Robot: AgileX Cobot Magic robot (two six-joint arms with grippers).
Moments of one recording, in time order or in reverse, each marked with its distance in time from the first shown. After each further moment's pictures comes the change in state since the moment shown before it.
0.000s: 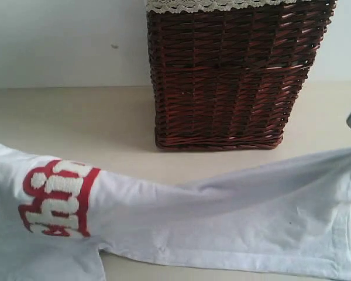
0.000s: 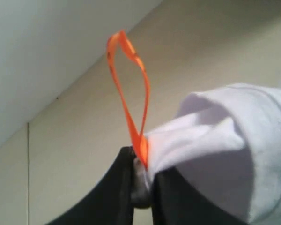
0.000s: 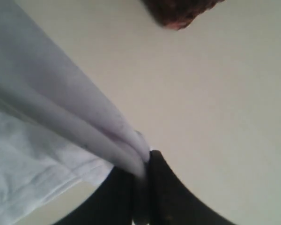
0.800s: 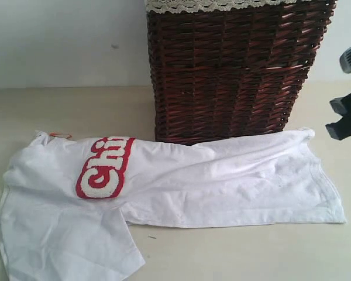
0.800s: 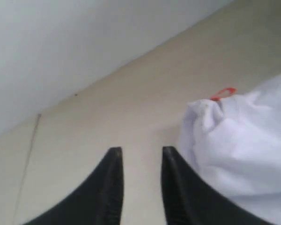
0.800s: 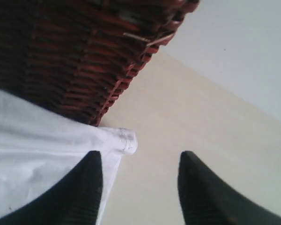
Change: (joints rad) left arm -0.057 0.263 -0.002 -0.004 -0.345 -0.180; right arm 0.000 0.142 0.000 0.140 -0.530 0.162
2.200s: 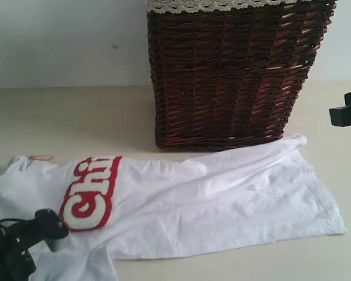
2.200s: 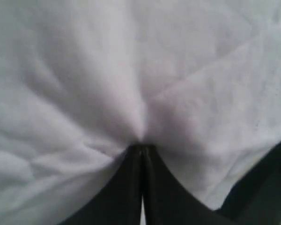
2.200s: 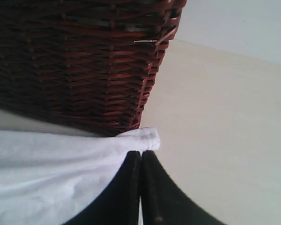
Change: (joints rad) left arm -0.354 0.569 -0.173 -0.070 1.039 -0.067; right arm 0.000 -0.122 0.000 0.237 0.178 0.056
